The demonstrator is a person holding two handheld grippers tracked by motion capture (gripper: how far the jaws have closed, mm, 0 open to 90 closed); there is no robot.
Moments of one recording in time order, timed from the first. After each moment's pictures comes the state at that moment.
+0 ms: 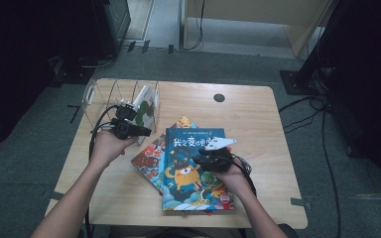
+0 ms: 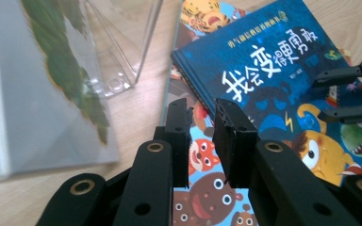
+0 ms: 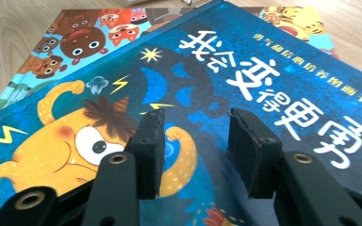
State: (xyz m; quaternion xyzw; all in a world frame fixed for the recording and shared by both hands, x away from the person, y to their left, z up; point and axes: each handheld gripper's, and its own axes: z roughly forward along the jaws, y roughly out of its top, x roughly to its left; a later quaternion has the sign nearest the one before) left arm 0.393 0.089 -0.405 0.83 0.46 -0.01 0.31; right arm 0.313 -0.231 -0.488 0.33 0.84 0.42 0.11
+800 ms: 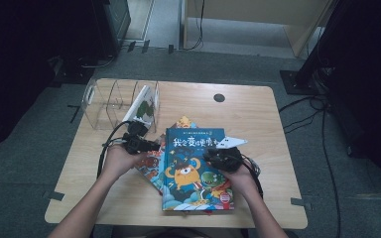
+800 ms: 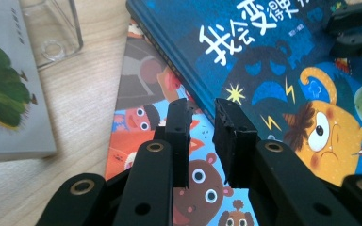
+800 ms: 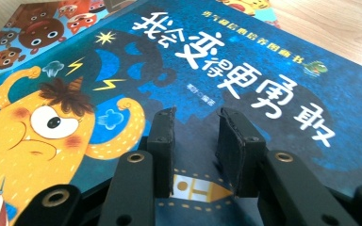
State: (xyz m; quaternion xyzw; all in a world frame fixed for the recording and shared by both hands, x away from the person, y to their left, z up) left arm 0.370 0.064 -0.449 0.85 0.43 -0.02 0.31; right arm 0.313 -0.260 -0.493 0.38 0.82 0.41 0.13
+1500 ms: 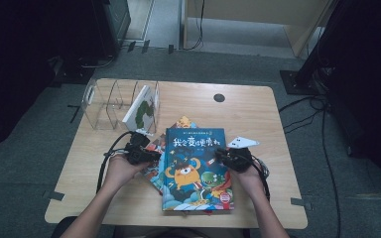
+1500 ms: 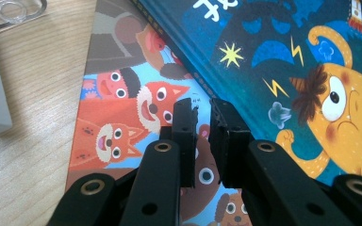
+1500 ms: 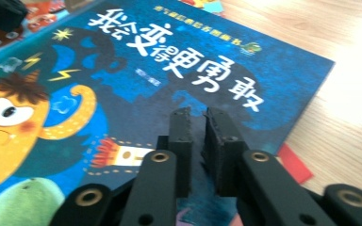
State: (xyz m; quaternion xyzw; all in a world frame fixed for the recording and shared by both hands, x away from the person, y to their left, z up) left arm 0.349 0.062 -0.471 0.86 0.41 -0.02 0.31; right arm 0.311 -0.289 -0.496 0.41 0.80 0.41 0.16
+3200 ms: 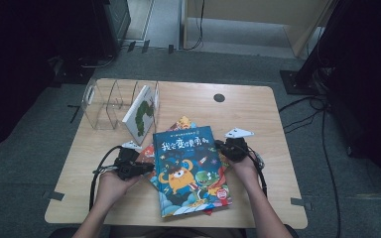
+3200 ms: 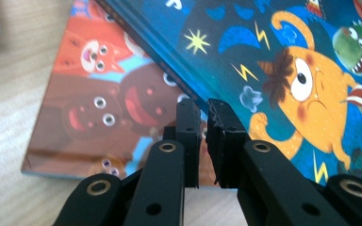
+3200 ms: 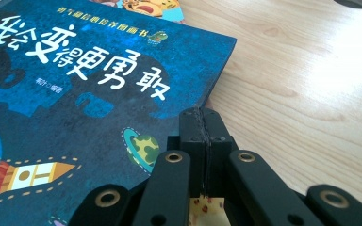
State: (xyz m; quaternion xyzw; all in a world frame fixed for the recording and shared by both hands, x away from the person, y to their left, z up) left arm 0.303 0.087 -0.479 0.83 0.44 -0.03 0.33; right arm 0.346 -0.283 -0.502 0.44 0.79 0.39 0.18
